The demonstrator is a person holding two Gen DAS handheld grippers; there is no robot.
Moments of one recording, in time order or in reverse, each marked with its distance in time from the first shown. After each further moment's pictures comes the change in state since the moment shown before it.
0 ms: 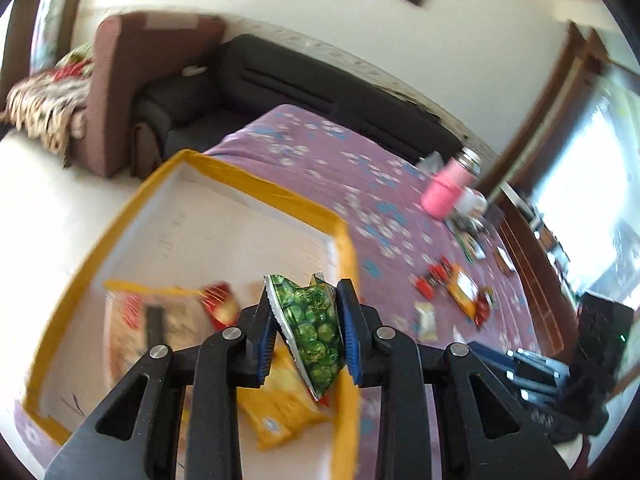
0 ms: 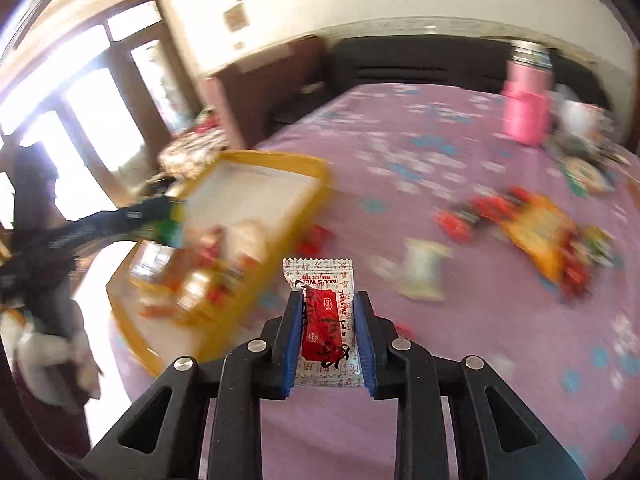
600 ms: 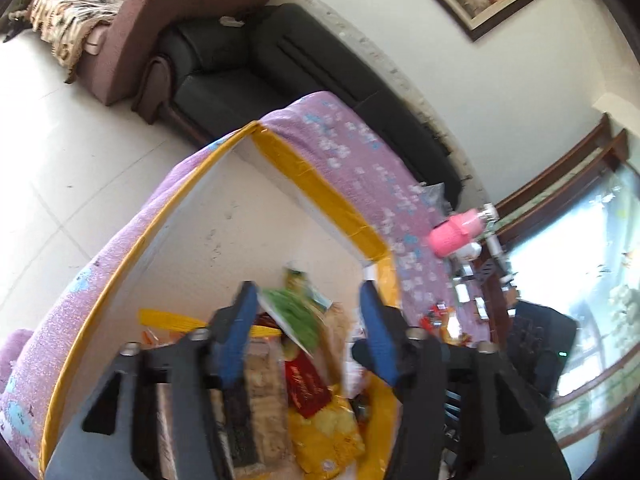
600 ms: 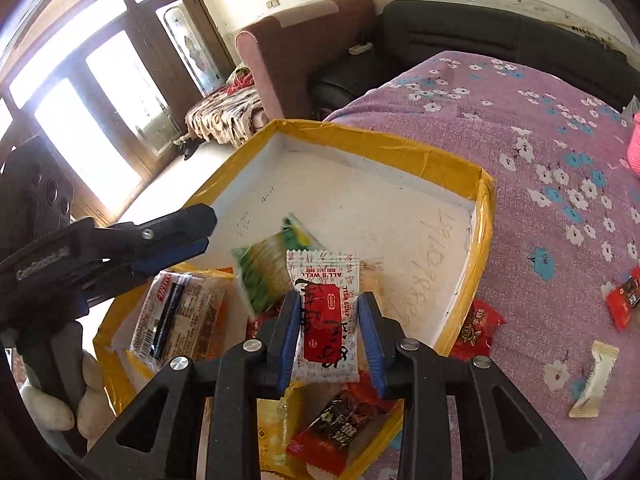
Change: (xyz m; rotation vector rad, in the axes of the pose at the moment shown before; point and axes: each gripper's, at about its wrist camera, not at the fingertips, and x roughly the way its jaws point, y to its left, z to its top) left arm 0.026 0.091 0.011 -0.279 0.055 -0.158; right arm 0.145 0.086 0.056 -0.061 0.137 0.074
